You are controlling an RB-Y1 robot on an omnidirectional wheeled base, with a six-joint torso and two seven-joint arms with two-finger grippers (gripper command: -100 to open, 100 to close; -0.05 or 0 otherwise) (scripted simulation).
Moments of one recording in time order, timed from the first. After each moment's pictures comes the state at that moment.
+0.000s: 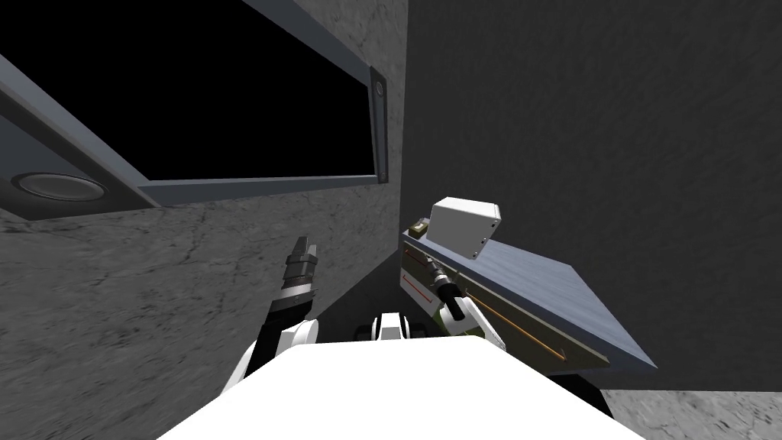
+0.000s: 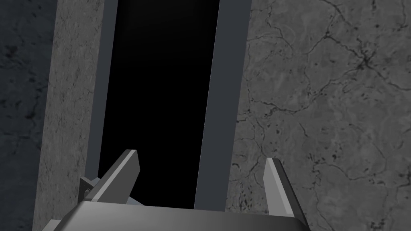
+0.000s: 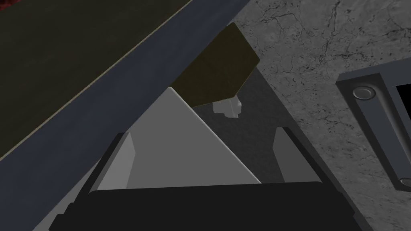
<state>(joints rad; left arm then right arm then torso) 0.54 -0.03 0.06 -2.23 -0.03 -0.41 -0.15 0.31 -0.19 0.15 -1.86 0.56 0.11 0.18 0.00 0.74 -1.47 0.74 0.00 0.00</state>
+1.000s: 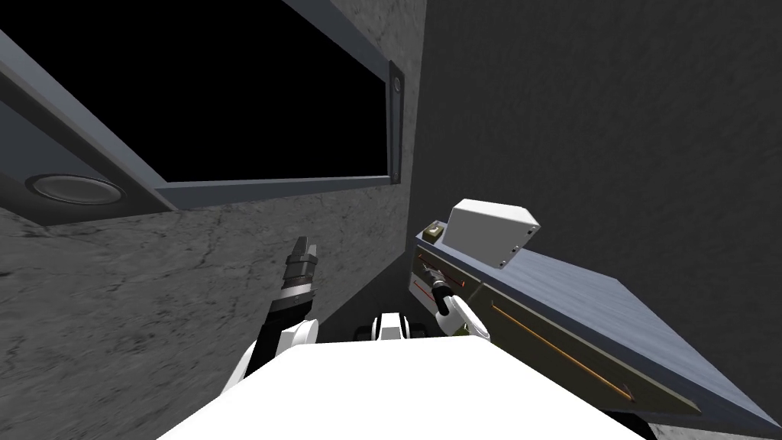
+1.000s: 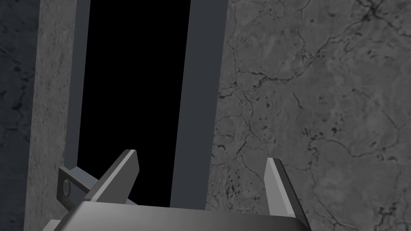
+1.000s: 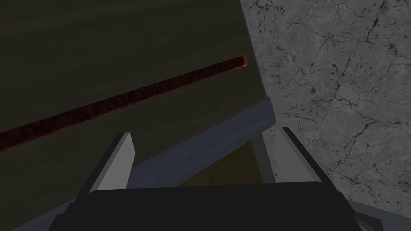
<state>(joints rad) 0.54 -0.03 0.06 -2.23 -0.03 -0.41 -0.15 0.22 -0.21 0.21 -1.63 0.78 0.34 0.23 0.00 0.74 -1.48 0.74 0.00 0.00</state>
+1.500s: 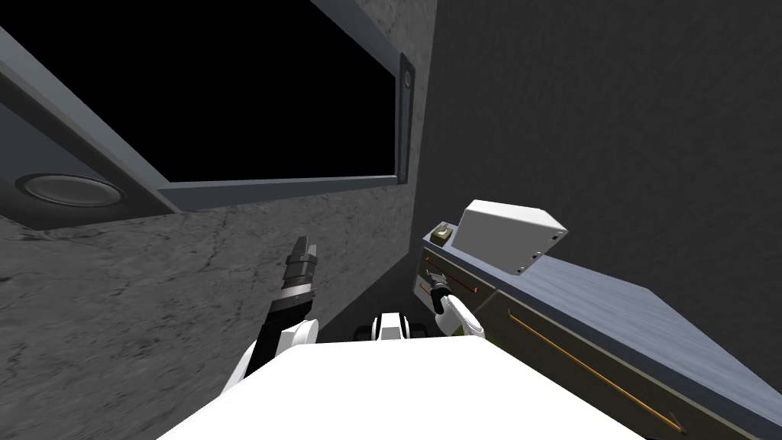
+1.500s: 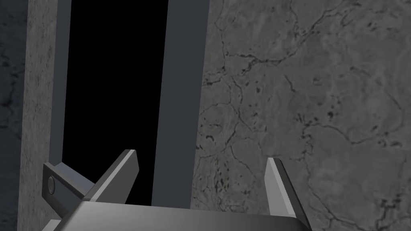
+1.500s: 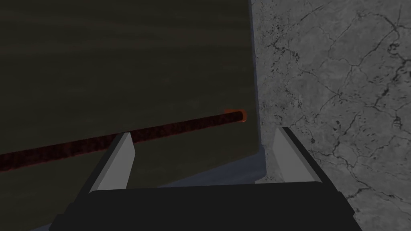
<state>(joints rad) 0.54 -0.03 0.06 -2.23 -0.03 -0.41 -0.15 0.16 -0.23 0.24 -1.51 0.87 0.47 0.26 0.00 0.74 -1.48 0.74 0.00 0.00</state>
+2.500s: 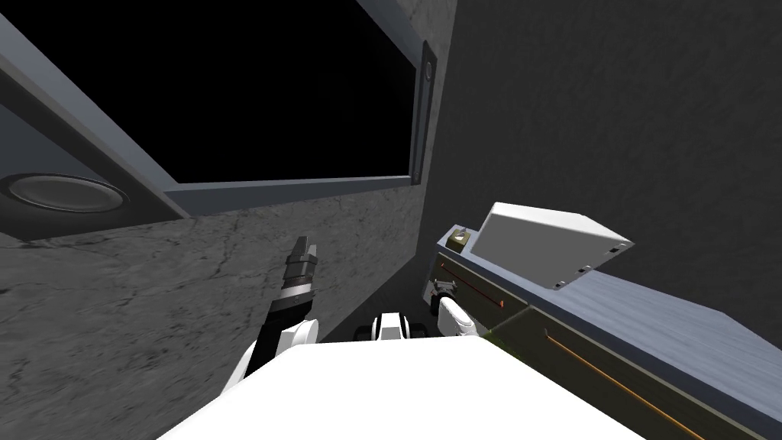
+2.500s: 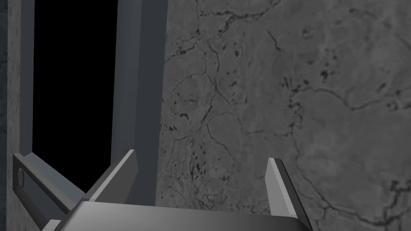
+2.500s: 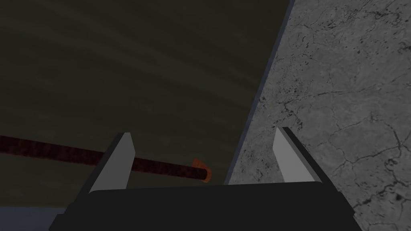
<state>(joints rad) 0.54 -0.03 0.06 -2.23 -0.03 -0.41 -0.15 0.07 -0.24 0.29 -1.24 1.10 0.69 0.30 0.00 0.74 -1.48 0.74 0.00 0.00</state>
